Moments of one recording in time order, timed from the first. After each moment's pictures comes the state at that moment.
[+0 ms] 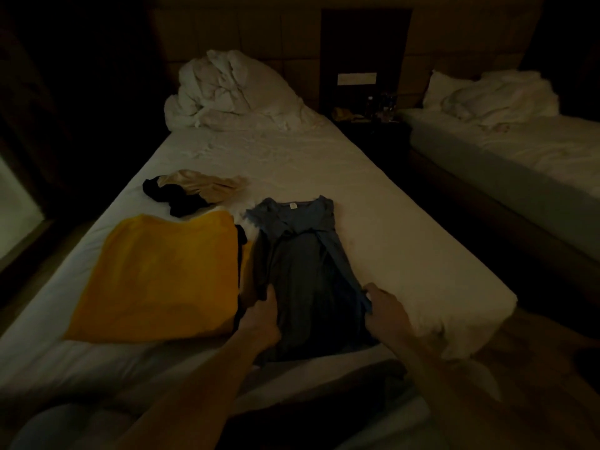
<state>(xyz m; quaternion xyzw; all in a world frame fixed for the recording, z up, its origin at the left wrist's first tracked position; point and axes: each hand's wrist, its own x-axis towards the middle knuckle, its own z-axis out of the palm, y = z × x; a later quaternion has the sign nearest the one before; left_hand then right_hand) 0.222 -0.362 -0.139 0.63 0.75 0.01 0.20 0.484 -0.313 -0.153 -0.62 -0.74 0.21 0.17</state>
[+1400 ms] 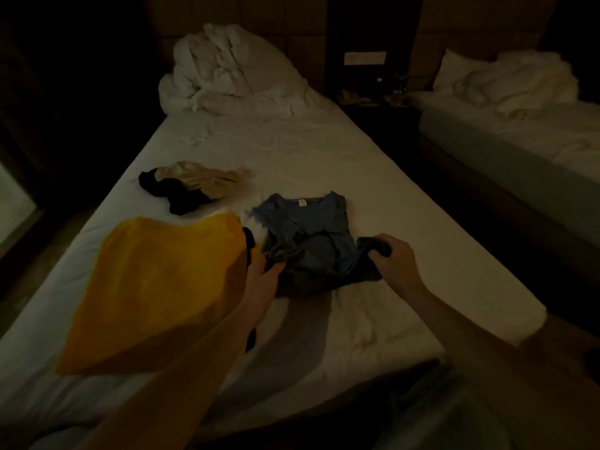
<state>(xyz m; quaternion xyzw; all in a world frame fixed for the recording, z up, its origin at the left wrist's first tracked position) 0.192 -0.300 -0.099 0.38 0.58 0.56 0.45 0.438 -0.238 -0.078 -0.54 -0.69 0.25 0.42</state>
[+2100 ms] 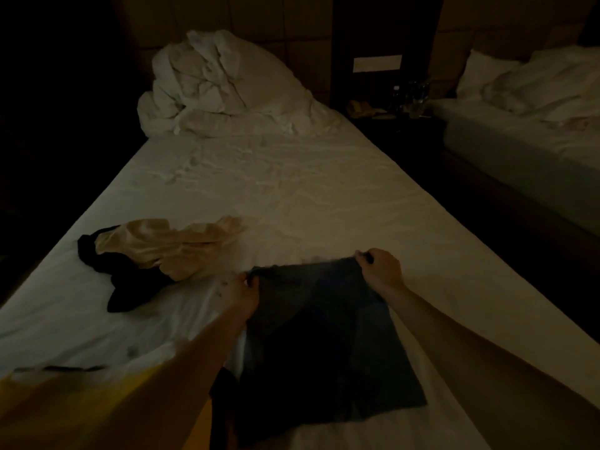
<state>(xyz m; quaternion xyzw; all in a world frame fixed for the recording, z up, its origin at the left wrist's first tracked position) 0.062 0.033 -0.155 0.41 0.81 0.34 0.26 0.332 0.107 -0.125 -0.66 -0.64 0.30 0.25</state>
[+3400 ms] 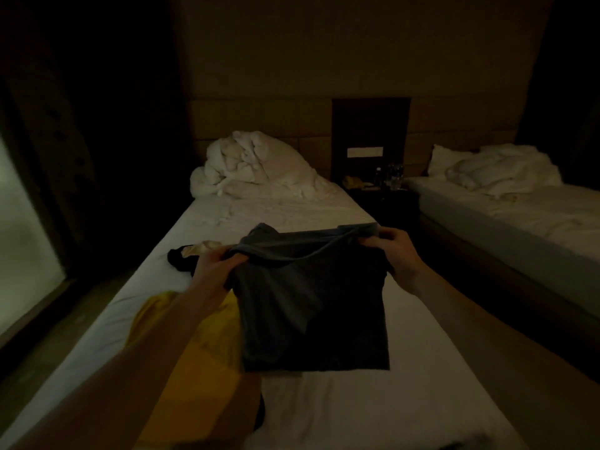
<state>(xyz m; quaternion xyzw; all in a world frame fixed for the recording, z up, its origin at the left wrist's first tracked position) 0.117 -0.309 0.089 0.45 0.53 0.63 0.34 0.420 -0.228 0.113 -0.38 -0.59 0.51 0.50</state>
